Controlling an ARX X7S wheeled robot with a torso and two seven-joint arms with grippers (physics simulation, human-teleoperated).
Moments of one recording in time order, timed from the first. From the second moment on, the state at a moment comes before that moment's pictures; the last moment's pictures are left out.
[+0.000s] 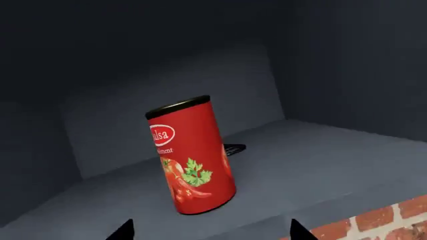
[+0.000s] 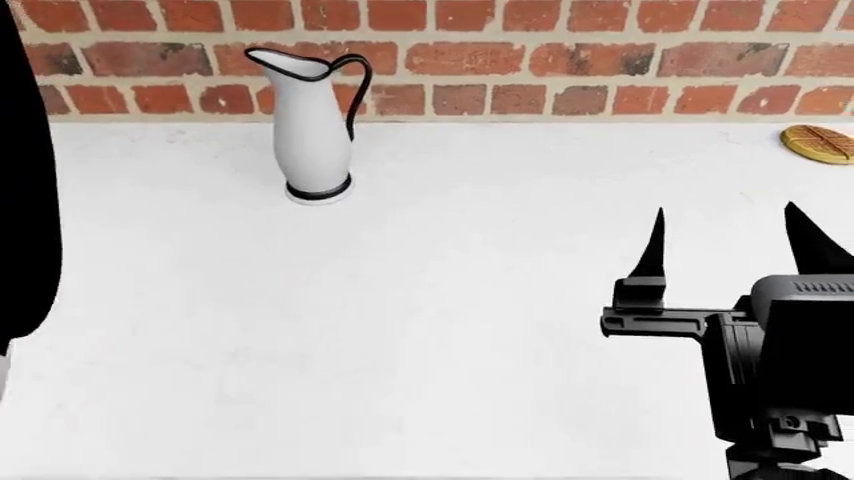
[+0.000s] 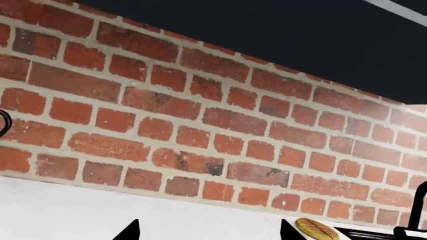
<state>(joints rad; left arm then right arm) -1.98 -0.13 0.28 -0.64 0.01 -1.01 0.27 0.24 0.17 0.03 -0.96 -0.18 0.89 -0.01</state>
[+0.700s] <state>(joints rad) -1.14 -0.18 0.16 0.61 -0.01 -1.33 0.15 0.23 0.16 -0.02 -0.88 -0.14 0.77 0.02</state>
